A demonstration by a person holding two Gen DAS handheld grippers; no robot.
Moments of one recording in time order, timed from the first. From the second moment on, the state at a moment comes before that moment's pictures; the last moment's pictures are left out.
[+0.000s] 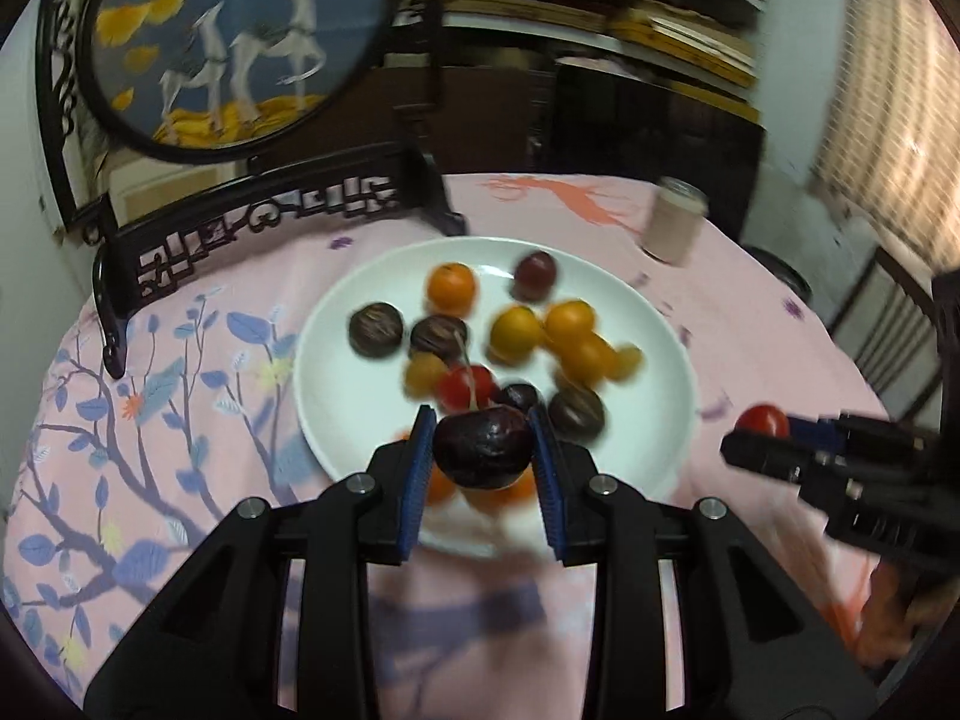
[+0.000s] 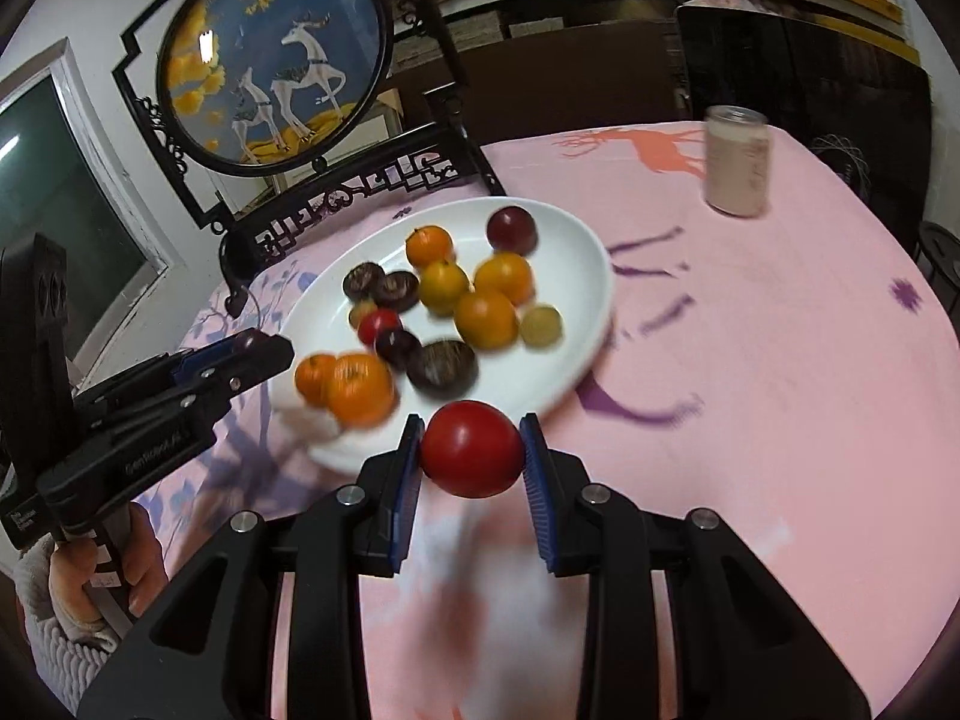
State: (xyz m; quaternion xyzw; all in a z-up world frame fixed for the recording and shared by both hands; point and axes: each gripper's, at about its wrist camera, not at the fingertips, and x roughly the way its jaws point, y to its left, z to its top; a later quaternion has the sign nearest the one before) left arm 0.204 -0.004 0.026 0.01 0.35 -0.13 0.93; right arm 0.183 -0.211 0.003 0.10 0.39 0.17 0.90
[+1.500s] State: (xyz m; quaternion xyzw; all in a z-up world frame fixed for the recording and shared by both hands) left arm 0.095 -0.005 0.015 0.03 0.30 0.00 0.95; right arm 0.079 -0.184 -0.003 -0.01 0.30 0.07 0.95
